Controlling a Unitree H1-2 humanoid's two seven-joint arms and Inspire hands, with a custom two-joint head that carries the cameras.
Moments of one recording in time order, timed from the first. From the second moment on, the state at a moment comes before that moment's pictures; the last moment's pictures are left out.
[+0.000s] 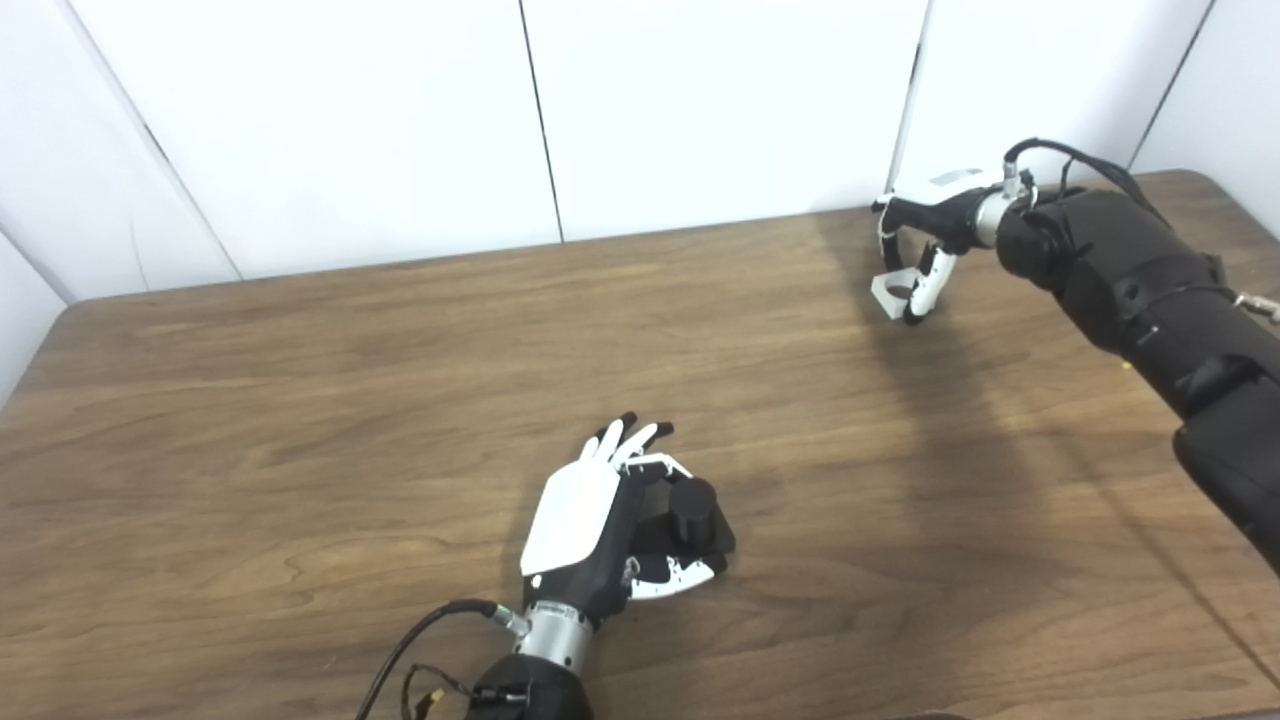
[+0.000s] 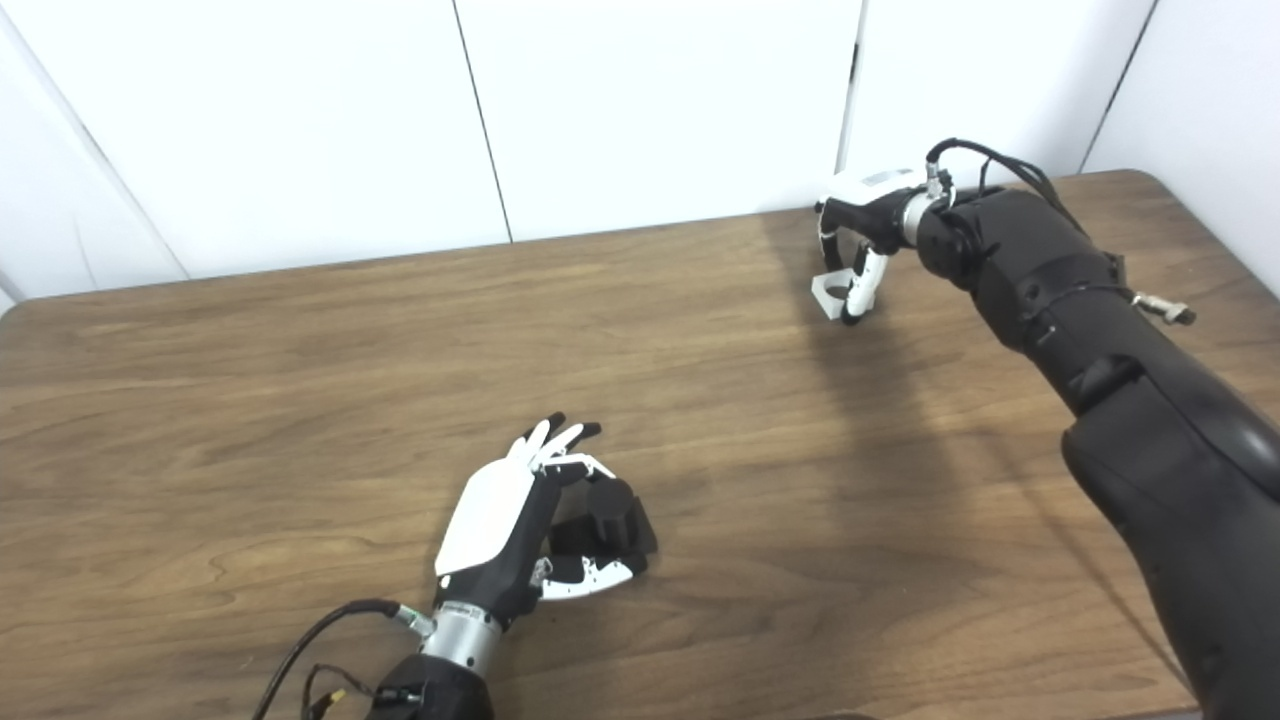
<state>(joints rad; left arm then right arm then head) 0.01 0.00 -0.47 -0.19 0.86 0.22 -0.03 -0.99 -0.56 0.59 0.98 -0.81 -0.17 0.24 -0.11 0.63</state>
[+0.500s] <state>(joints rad) 0.01 0.00 -0.47 -0.19 0.86 0.22 -0.03 -0.91 -0.61 0.53 0.78 -0.79 -0.14 0.32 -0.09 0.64</state>
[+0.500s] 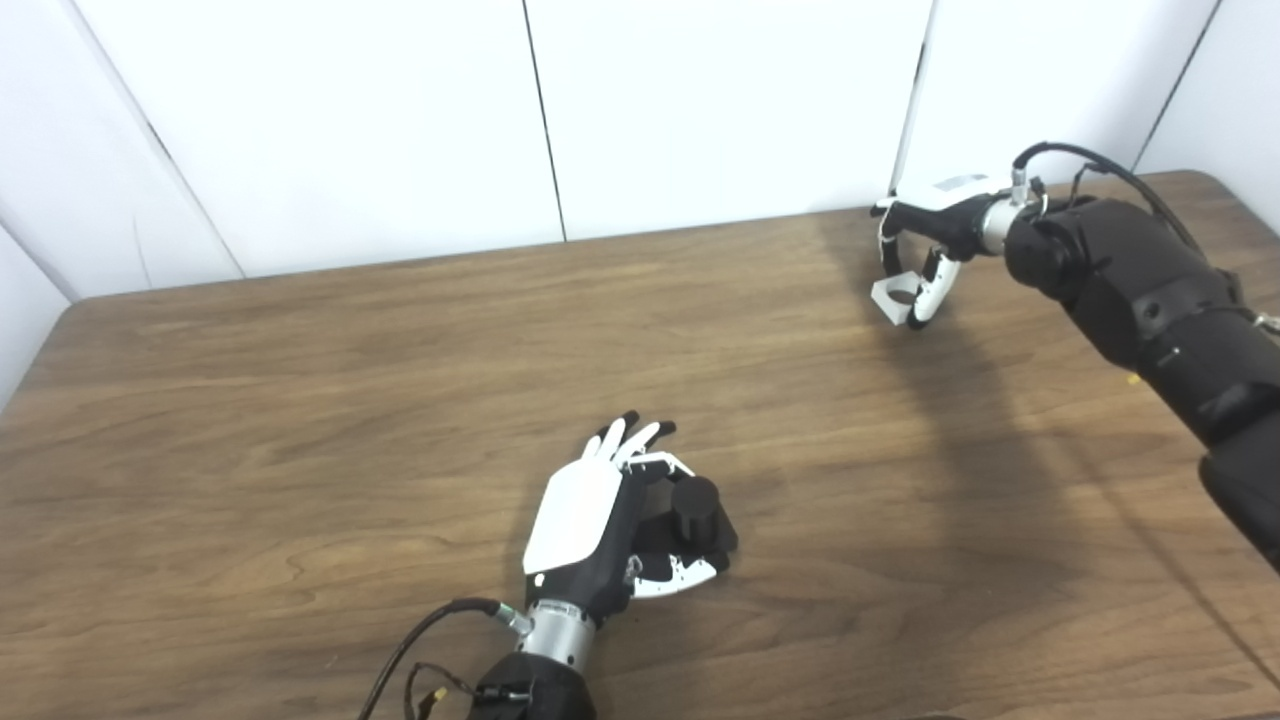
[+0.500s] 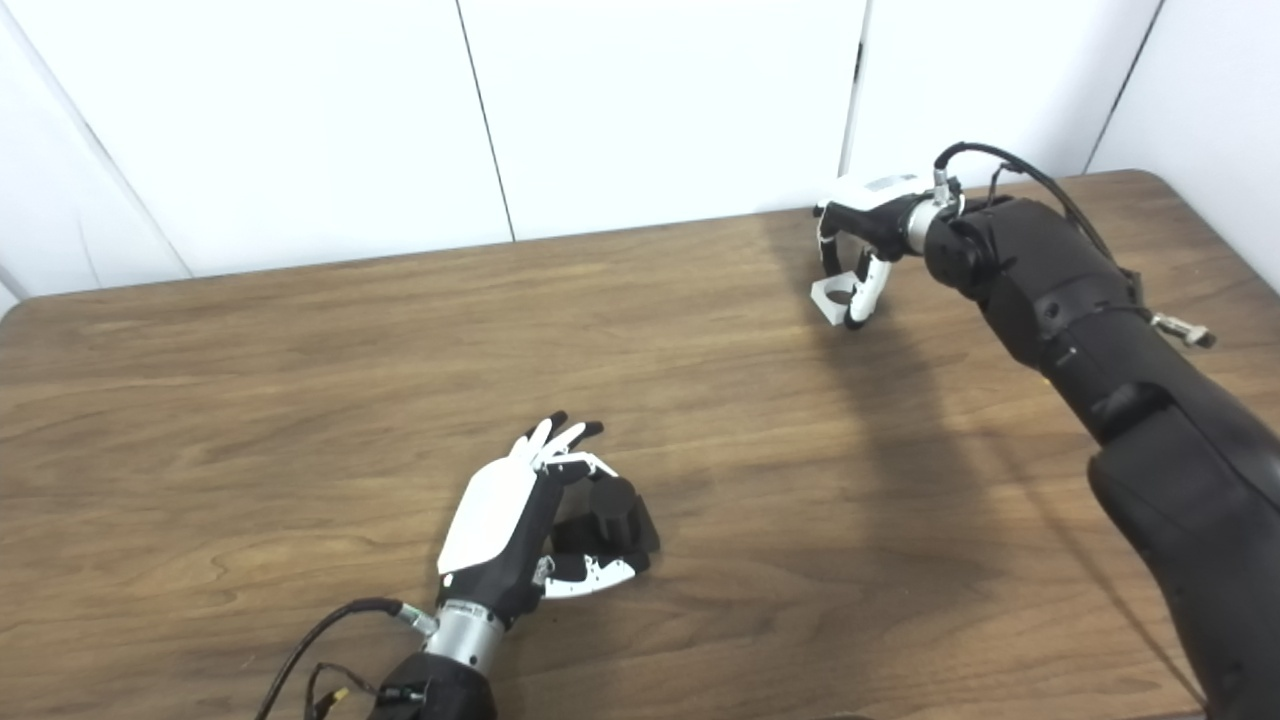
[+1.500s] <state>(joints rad) 0.01 0.00 -0.46 -0.19 0.86 0.22 -0.03 -0.67 -0.65 0.36 0.01 -0.73 -0.04 0.55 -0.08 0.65</state>
